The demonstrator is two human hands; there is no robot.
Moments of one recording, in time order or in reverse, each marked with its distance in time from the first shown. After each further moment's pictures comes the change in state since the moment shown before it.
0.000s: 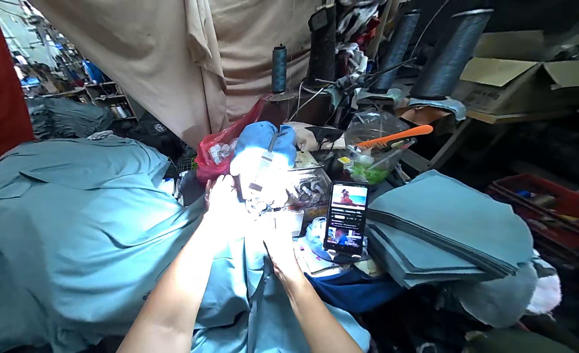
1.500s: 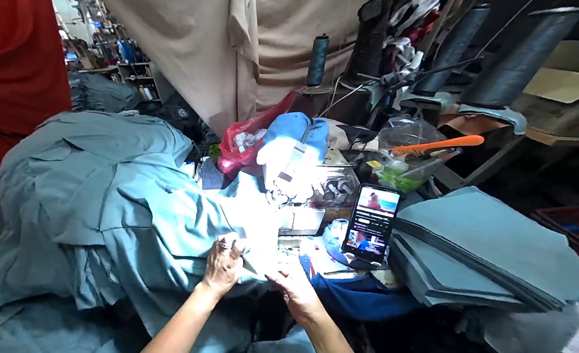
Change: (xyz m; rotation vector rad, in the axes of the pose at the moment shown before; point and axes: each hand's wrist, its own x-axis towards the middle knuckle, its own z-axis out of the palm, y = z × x) left_hand -0.159 -0.096 0.119 0.003 0.646 0.489; right_hand -0.072 0.044 -0.036 0.303 -0.431 0.195
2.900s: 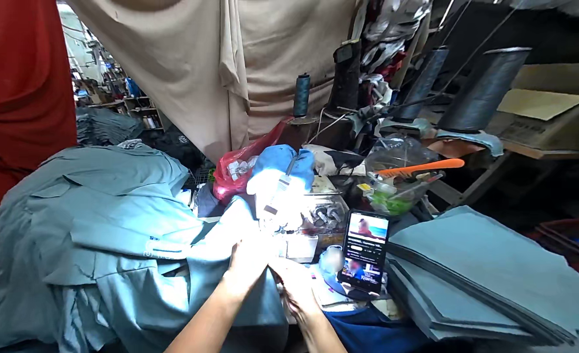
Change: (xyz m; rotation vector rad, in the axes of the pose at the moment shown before) left_hand 0.155 0.064 -0.011 -0.045 -0.691 -0.488; right_hand 0.061 -0.044 0.002 -0.131 0.253 -0.153
